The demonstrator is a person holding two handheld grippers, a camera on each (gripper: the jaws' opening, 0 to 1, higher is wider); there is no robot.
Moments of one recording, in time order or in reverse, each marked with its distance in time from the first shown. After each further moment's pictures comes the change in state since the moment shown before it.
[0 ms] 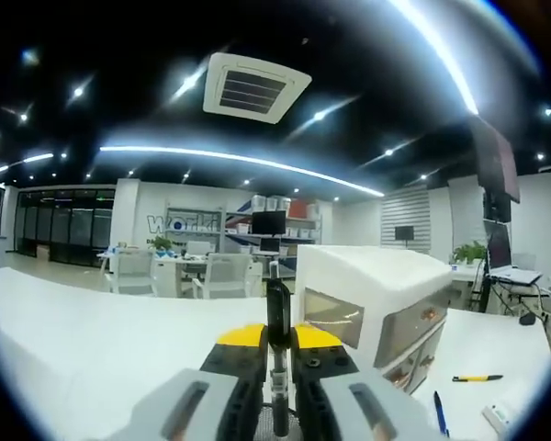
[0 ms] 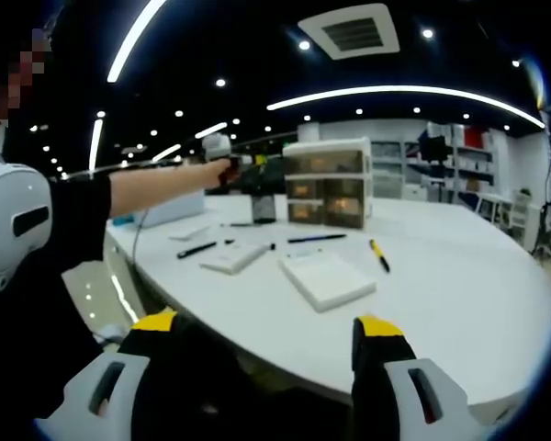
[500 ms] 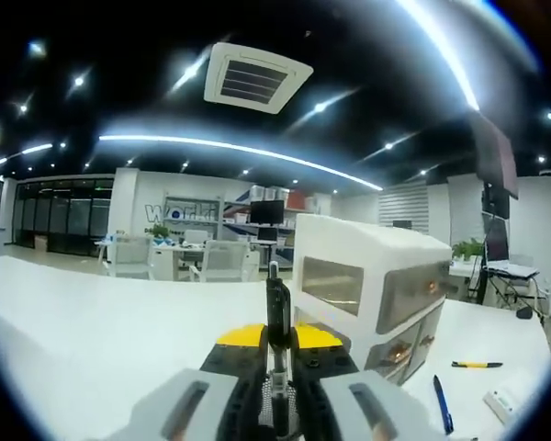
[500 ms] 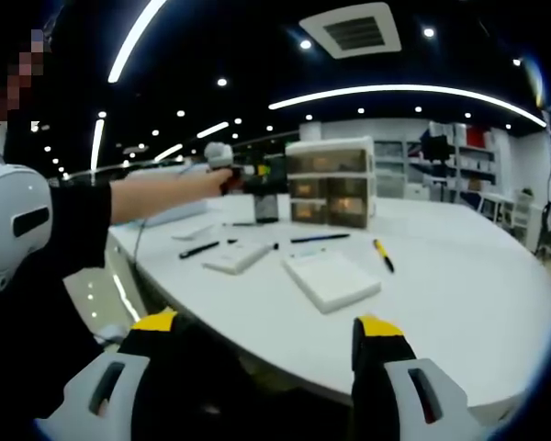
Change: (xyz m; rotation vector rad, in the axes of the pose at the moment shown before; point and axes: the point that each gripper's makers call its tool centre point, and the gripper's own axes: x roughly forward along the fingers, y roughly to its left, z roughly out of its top) left arm 0.003 0.009 -0.032 -0.025 0.042 -0.011; right arm 0.005 0.004 0.001 -0.001 0.004 0.010
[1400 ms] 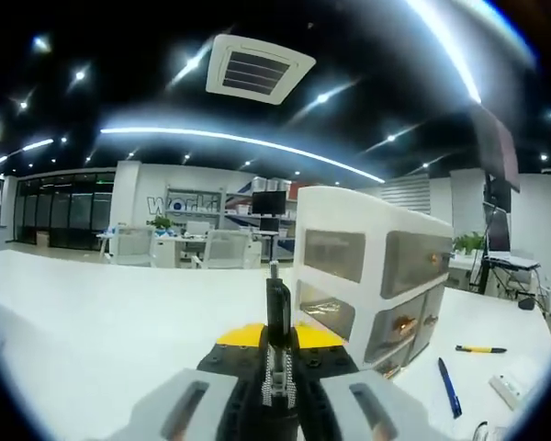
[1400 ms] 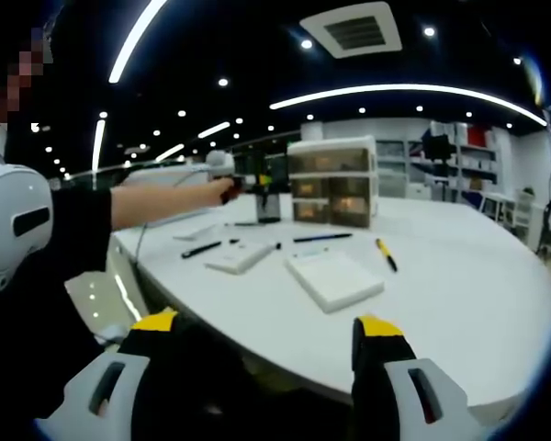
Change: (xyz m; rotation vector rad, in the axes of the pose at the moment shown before) left arm -0.005 0.004 -0.030 0.004 0.043 0.011; right arm 0.002 0.004 -0.001 0.003 0.001 0.009
